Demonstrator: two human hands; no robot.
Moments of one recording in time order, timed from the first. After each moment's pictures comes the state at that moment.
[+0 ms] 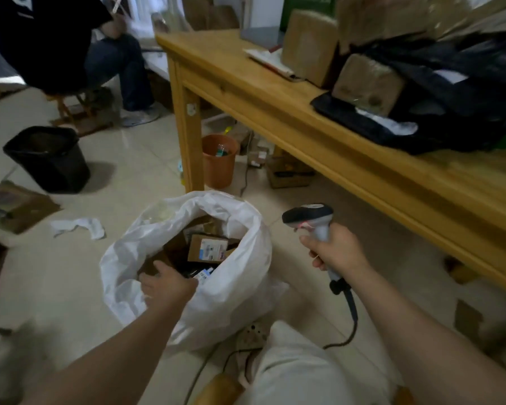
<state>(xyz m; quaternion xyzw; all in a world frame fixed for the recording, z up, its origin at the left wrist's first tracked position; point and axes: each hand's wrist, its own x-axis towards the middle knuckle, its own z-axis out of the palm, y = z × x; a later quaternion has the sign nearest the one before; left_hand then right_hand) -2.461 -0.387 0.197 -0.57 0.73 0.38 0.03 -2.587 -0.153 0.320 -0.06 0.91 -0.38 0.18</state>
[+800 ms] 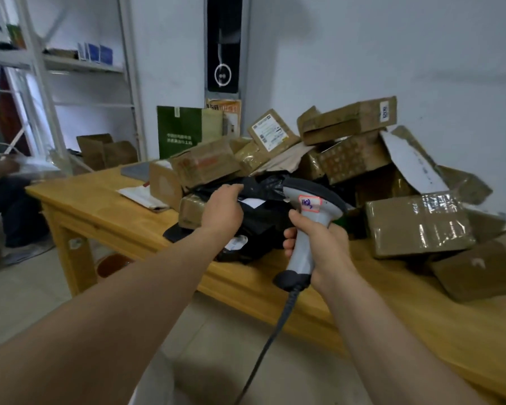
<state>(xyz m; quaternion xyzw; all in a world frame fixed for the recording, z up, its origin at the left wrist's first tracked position) -2.716 -0.172 0.527 0.00 0.93 0.29 -0.23 -2.633 -0.013 0.537 0.04 0.58 -0.81 -0.05</state>
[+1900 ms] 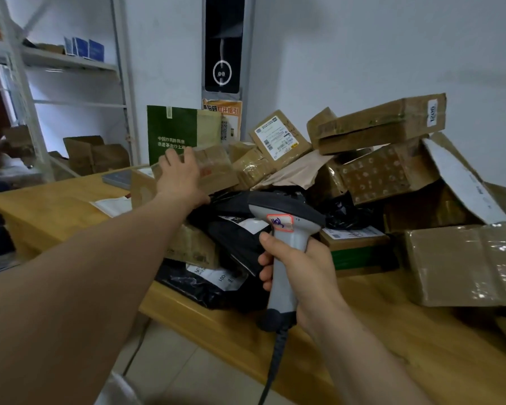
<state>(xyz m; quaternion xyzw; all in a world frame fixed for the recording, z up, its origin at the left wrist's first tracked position) -2.843 -0.254 0.554 -0.13 0.95 0.15 -0.26 -2.707 -0.052 0.520 -0.03 0.62 -0.78 0.00</state>
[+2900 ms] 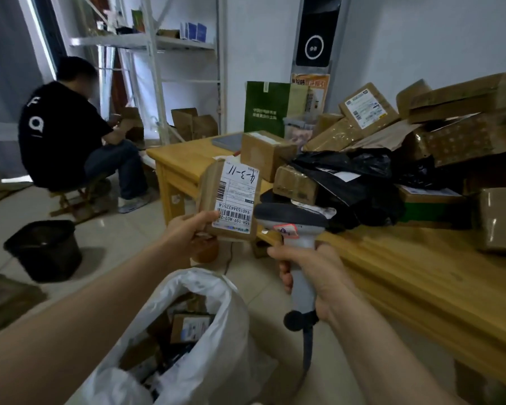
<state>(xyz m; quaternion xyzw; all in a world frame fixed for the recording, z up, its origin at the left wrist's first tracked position) -2.545 -0.370 0.454 -0.20 0.61 0.76 -0.07 -2.525 -0.131 0.501 -0.03 0.67 -0.72 0.19</state>
